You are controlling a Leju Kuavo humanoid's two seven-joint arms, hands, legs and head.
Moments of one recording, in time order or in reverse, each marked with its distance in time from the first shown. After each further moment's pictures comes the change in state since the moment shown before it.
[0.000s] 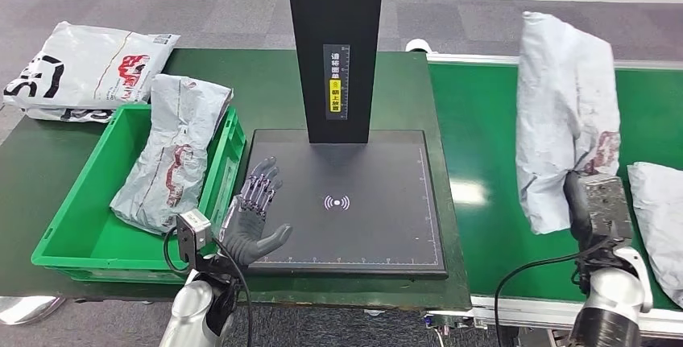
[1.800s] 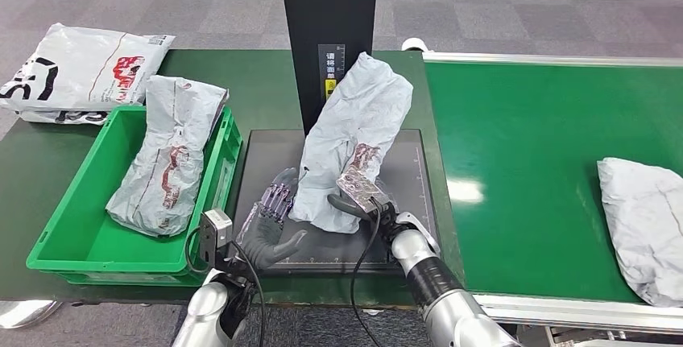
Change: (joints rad) left arm -0.031 -0.001 -0.050 0.112 0.039 0.001 0.018; right arm -0.284 0.275 0.682 0.791 0.015 -0.206 0.102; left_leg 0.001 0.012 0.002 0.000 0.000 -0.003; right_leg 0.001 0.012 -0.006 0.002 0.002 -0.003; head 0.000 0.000
